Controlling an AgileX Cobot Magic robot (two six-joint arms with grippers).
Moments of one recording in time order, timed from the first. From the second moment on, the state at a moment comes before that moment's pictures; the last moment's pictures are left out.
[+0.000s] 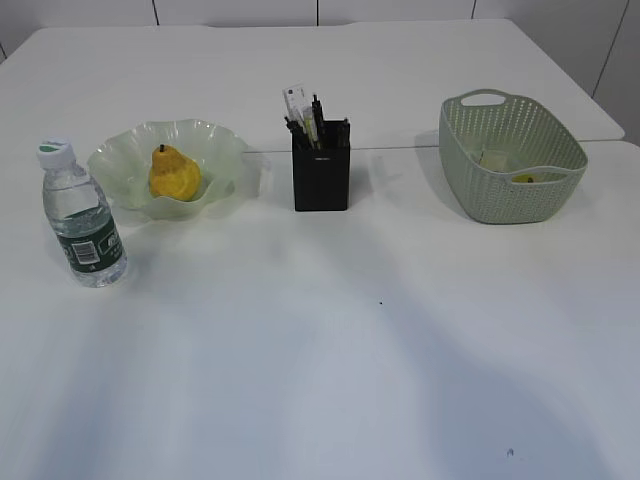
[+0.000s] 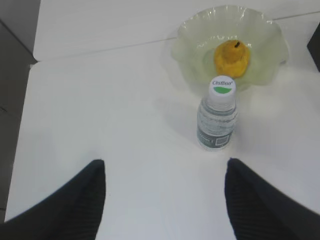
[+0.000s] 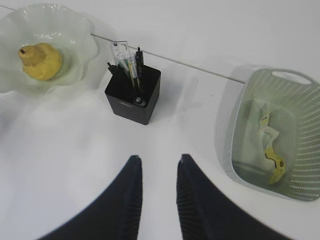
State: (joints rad) left arm -0.04 1.02 -1.11 0.12 0.86 -0.03; right arm 0.34 1.82 -2.14 -0.02 1.26 -0.02
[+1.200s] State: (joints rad) left arm -0.04 0.79 -1.11 0.12 0.96 -0.04; right arm 0.34 1.62 -1.87 -0.02 1.26 -0.02
